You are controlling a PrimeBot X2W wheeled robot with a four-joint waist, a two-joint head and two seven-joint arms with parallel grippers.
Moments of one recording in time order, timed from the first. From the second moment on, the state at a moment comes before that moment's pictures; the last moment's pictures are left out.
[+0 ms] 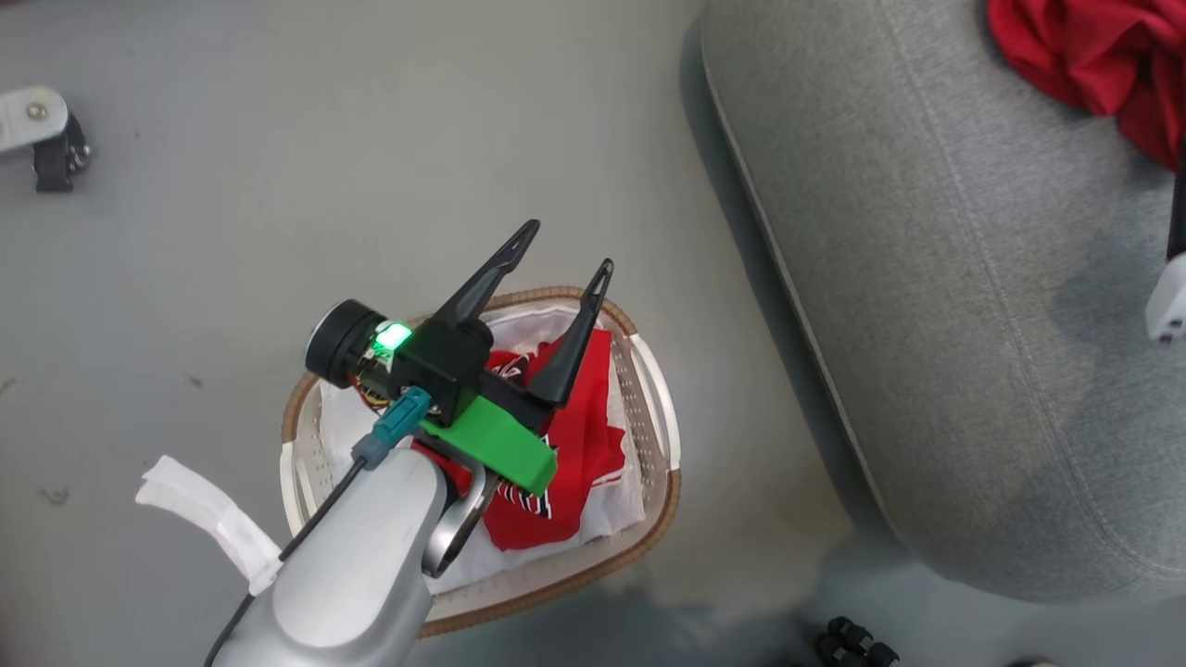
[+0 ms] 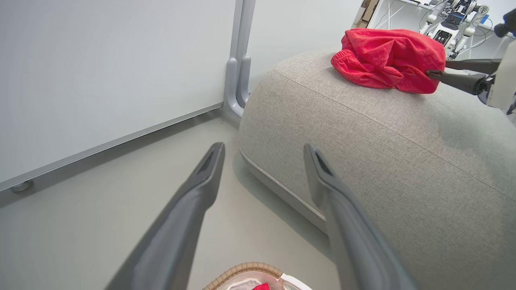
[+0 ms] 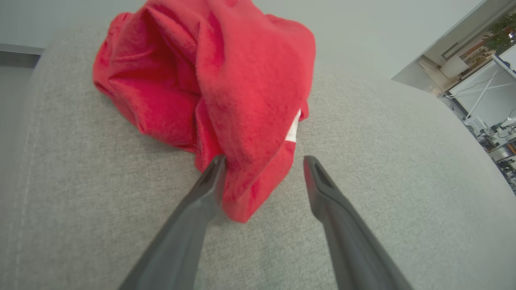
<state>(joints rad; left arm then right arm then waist) -0.53 0.15 -0.61 0.30 -0.31 -0.13 -0.26 -0.70 -0.34 -0.27 0.72 -0.11 0.13 -0.26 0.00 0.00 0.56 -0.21</state>
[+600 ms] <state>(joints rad) -0.38 0.13 -0.41 0.32 -0.26 -0.13 -0.26 -0.43 -0.18 -0.13 0.44 -0.01 0.13 -0.26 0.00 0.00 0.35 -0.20</state>
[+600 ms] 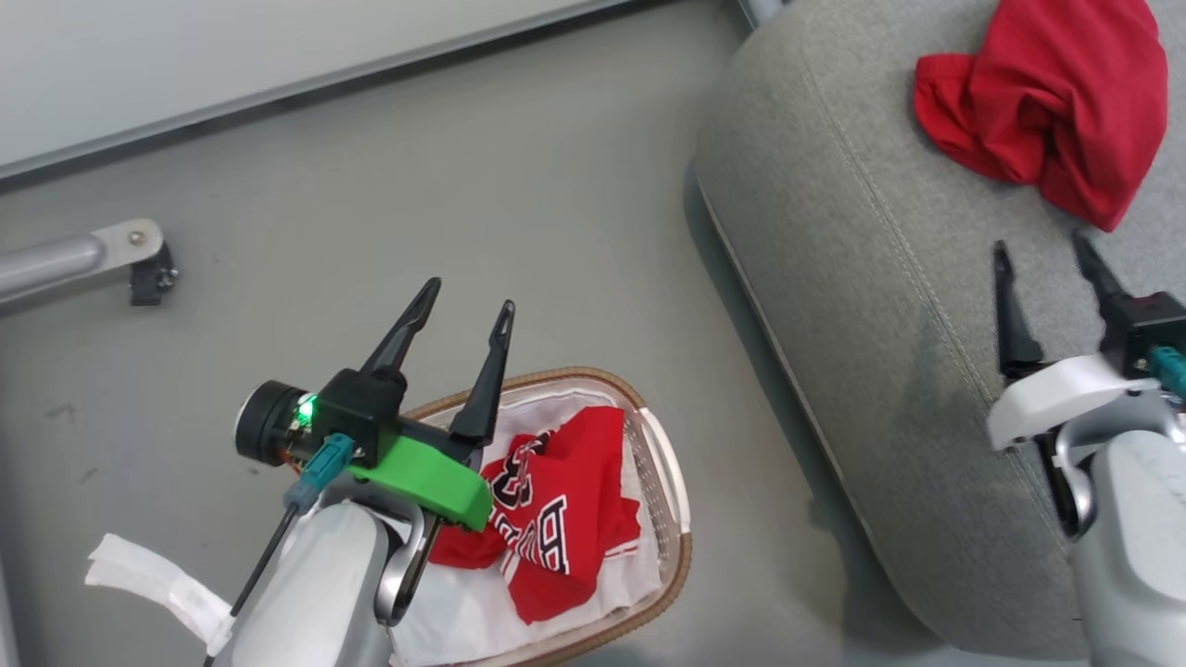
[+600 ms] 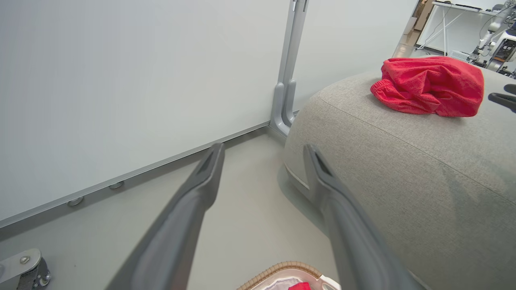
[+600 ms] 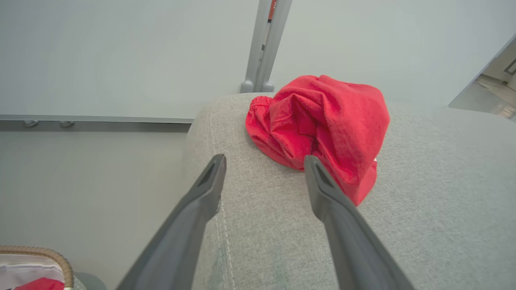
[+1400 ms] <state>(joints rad) -0.17 0.06 -0.01 0.36 -0.14 -0.11 -0.26 -0.31 -0.09 -0.01 0.34 0.06 0.13 -0.26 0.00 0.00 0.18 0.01</state>
